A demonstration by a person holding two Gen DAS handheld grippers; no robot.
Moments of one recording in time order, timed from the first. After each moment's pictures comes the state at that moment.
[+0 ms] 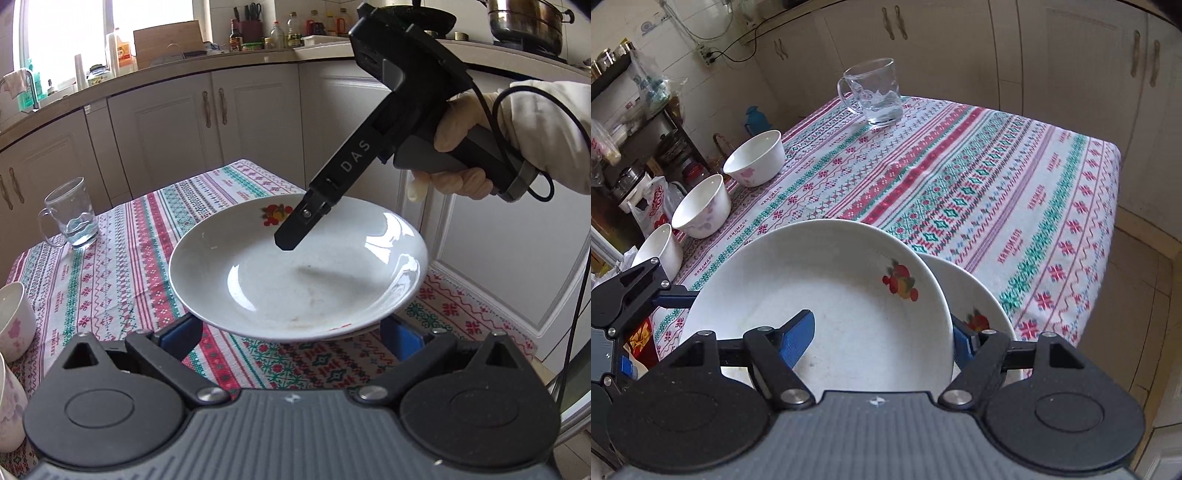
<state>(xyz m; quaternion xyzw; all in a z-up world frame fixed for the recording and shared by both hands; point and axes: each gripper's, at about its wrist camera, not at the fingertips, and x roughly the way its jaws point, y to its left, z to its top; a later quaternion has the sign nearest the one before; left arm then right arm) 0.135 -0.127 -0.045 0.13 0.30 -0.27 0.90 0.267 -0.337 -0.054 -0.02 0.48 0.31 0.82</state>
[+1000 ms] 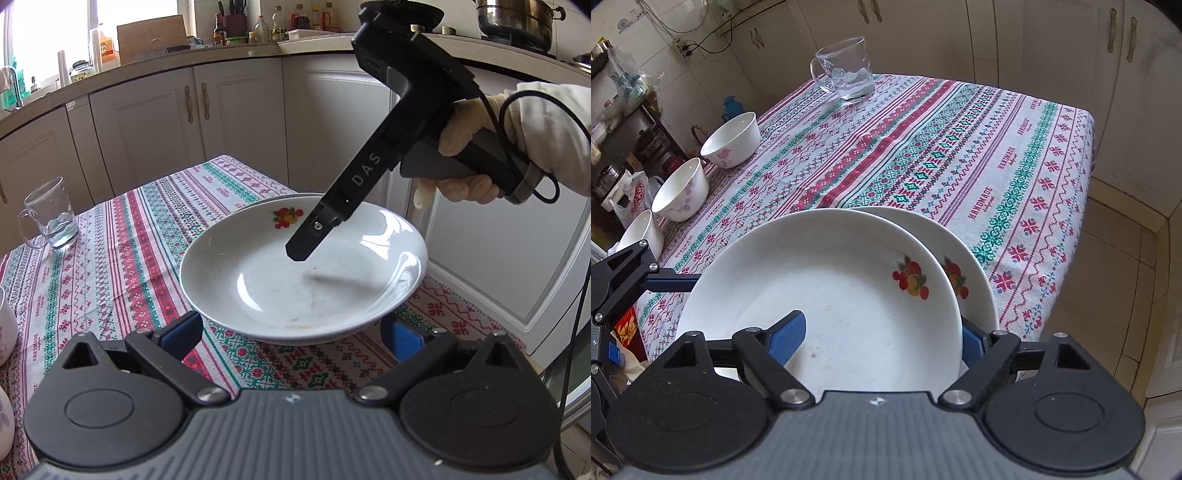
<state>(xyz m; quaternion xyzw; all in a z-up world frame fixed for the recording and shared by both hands) 0.146 -0.132 -0.050 0.13 0.31 -0.30 0.89 0.255 -0.351 -0.063 -0.03 0.51 0.27 0.82</state>
